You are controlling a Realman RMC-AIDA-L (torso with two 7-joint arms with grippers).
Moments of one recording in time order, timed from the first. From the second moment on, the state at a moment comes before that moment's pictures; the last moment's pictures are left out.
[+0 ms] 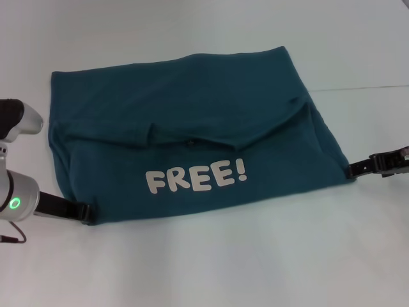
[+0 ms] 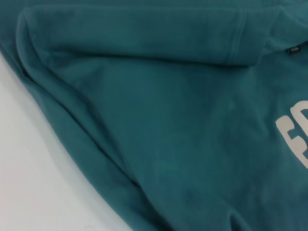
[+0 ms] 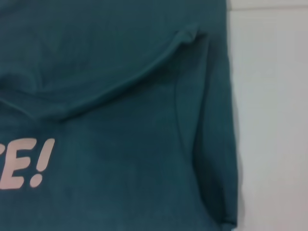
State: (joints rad) left arm -0.64 -2.16 0.98 0.97 2.72 1.20 -2.58; right arm 0.64 2.07 -0.79 -1.09 -2.76 -1.34 2.61
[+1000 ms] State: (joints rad) left arm -0.64 -2.16 0.98 0.96 2.72 1.20 -2.58; right arm 0.66 2.08 -0.78 -0.92 -2.75 -1.13 2.61
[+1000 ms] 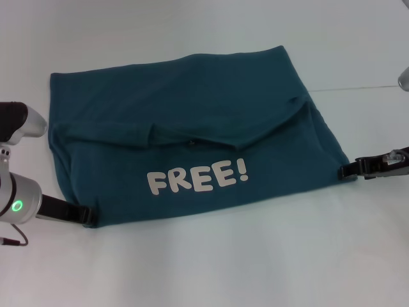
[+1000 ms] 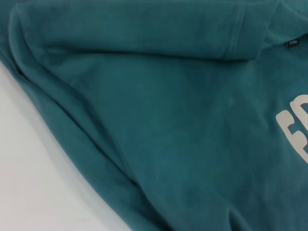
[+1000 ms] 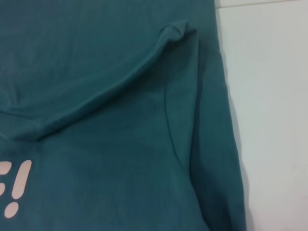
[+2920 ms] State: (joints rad) left arm -0.65 -2.16 1.00 0.95 2.72 1.21 -2.57; right arm 0.71 2.08 -0.79 -0.81 -2.76 -1.07 2.58
